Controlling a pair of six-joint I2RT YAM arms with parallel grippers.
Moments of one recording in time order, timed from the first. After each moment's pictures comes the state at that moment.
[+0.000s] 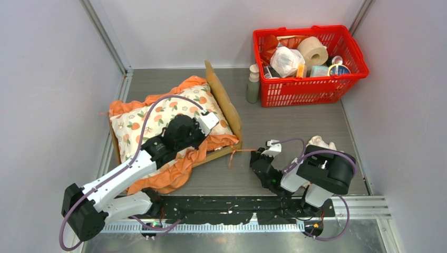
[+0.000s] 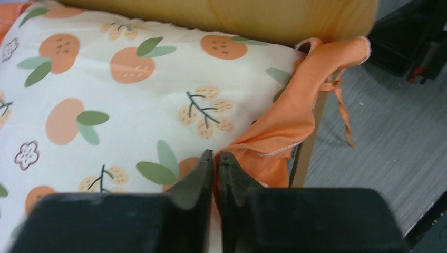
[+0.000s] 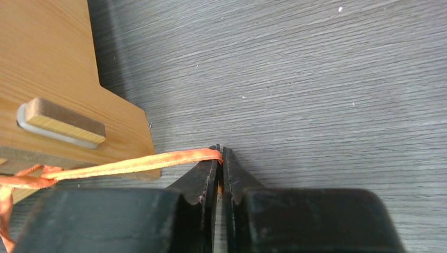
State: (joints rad) left arm -0.73 1.04 0.81 -0.30 -0.03 0.26; right arm 1.06 1.62 0.19 0.92 0.89 0.81
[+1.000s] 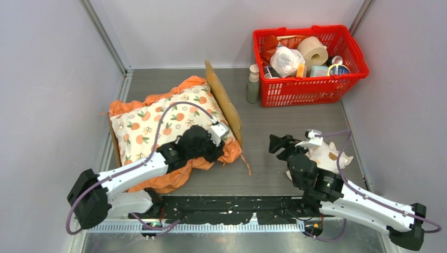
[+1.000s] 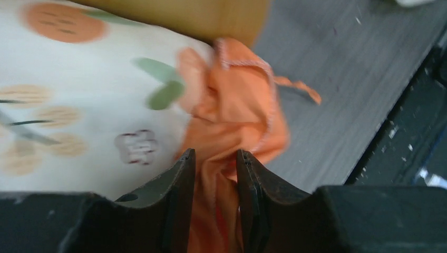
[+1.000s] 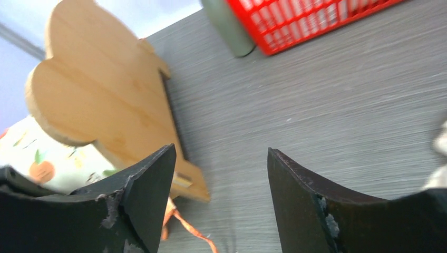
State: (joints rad) left arm -0.82 1.12 0.71 -0.14 0.11 -0.01; right arm 1.08 0.47 0.40 -0.18 0.95 0.76
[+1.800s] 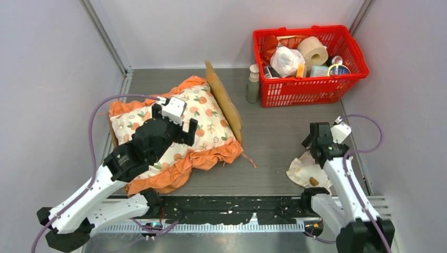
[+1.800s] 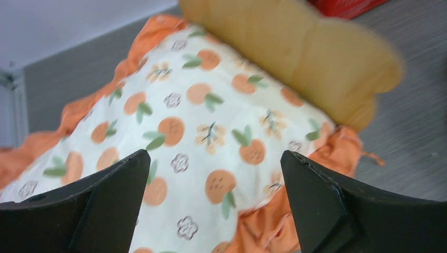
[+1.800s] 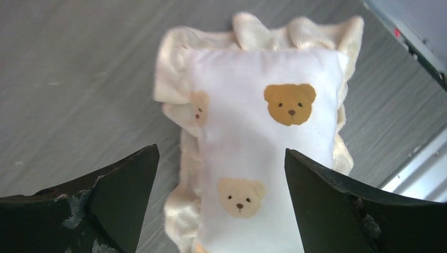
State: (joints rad) left arm -0.90 0.83 1.09 -0.54 -0.44 -0.04; right arm 0.08 0.79 0.61 -0.74 0.58 0.69
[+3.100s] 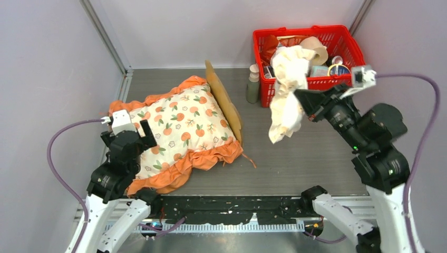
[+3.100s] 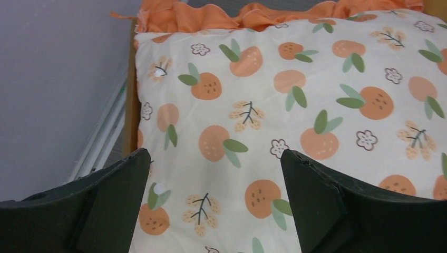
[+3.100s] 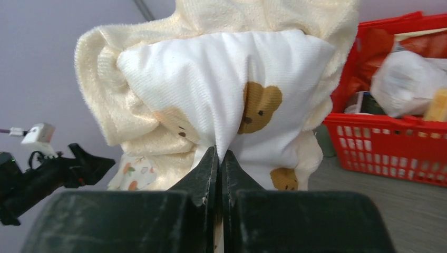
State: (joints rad) left arm -0.40 0.55 0.93 -0.84 -0.62 -0.32; right arm 0.25 0.74 1.40 -0.58 -0.18 0.41
